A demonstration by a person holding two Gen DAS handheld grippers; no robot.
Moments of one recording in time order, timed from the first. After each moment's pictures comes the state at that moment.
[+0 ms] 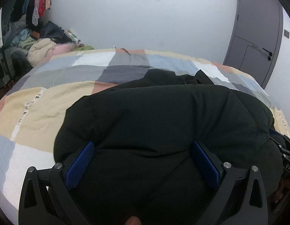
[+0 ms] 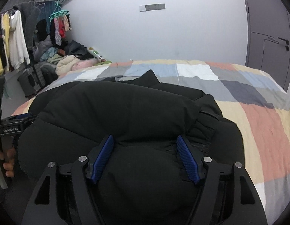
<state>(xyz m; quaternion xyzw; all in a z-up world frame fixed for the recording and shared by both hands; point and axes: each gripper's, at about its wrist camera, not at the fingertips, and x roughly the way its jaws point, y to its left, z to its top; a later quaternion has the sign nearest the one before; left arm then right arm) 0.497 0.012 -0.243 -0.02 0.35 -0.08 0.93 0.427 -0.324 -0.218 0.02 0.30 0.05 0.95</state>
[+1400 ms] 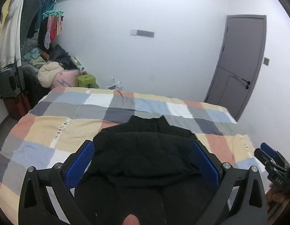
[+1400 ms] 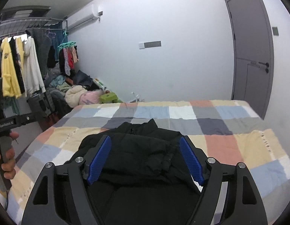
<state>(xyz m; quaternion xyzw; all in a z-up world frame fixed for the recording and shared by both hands) 0.272 0.010 0.002 -0.06 0.26 -0.09 0.96 0.227 -0.310 0.001 0.03 0.21 0.03 0.98</state>
